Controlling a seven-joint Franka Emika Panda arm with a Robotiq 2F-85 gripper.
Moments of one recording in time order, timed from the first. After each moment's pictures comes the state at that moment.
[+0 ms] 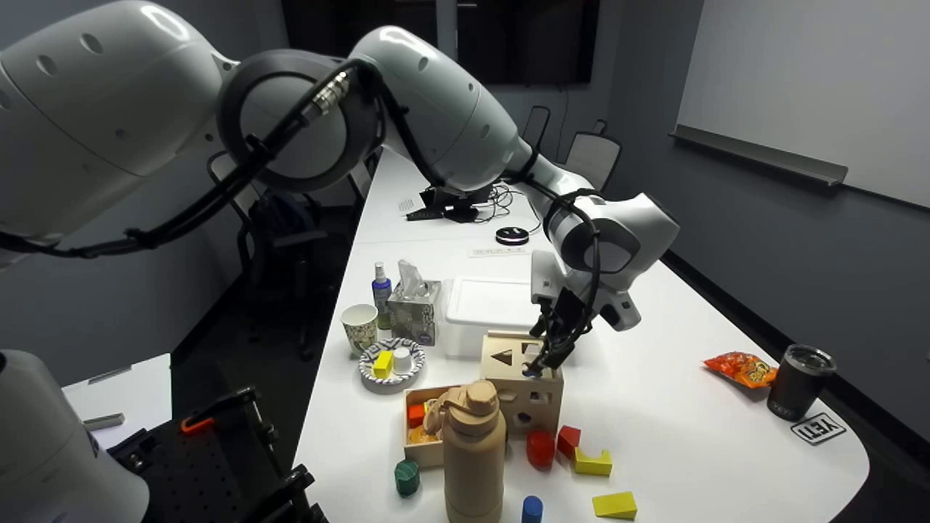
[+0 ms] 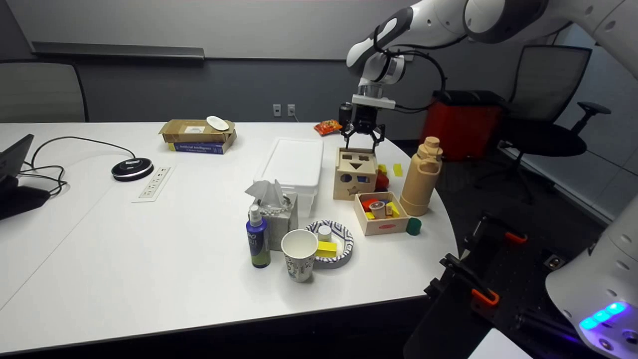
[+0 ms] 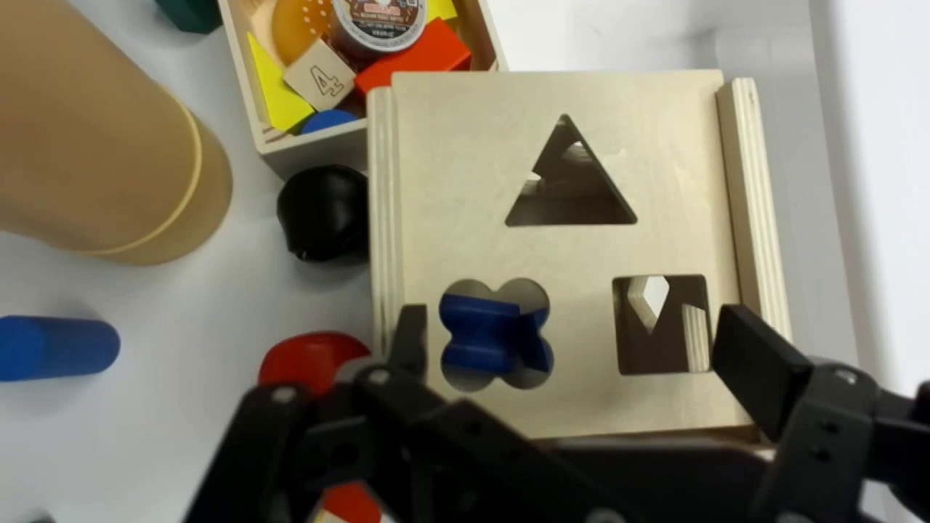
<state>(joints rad) -0.32 1.04 -0.09 -1.18 0.39 1.83 0.34</state>
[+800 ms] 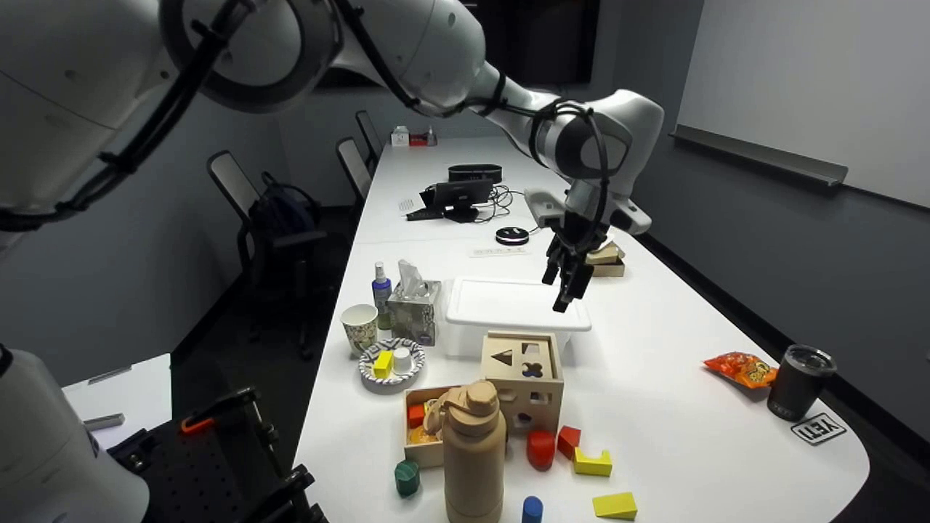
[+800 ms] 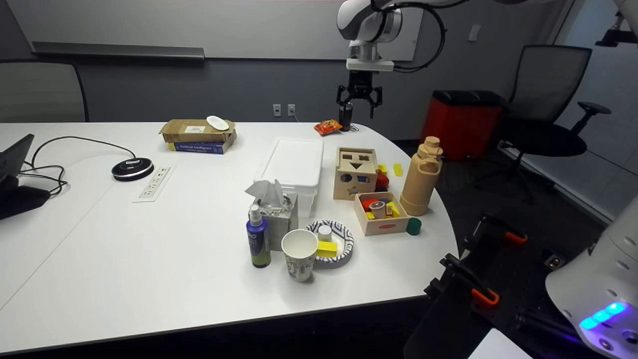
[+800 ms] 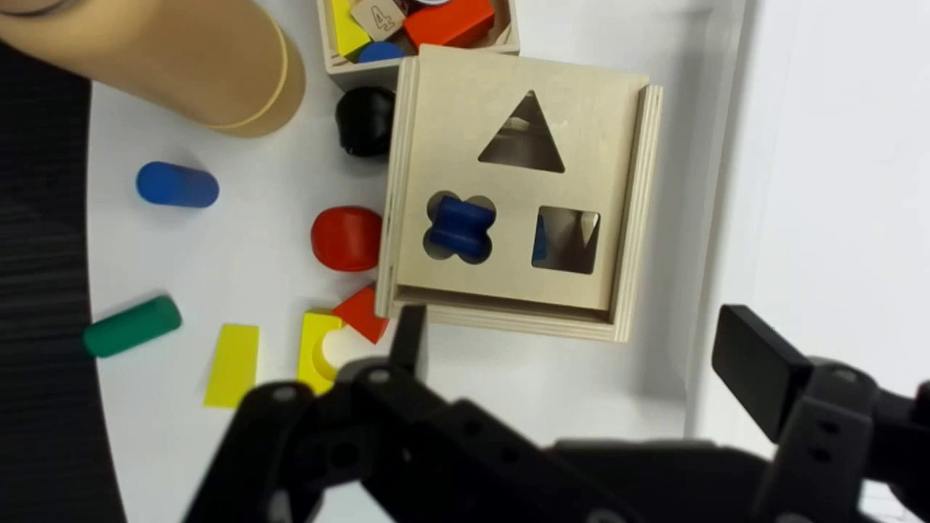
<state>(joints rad) -0.22 0.84 -0.13 -1.22 0.22 1.82 0.34</state>
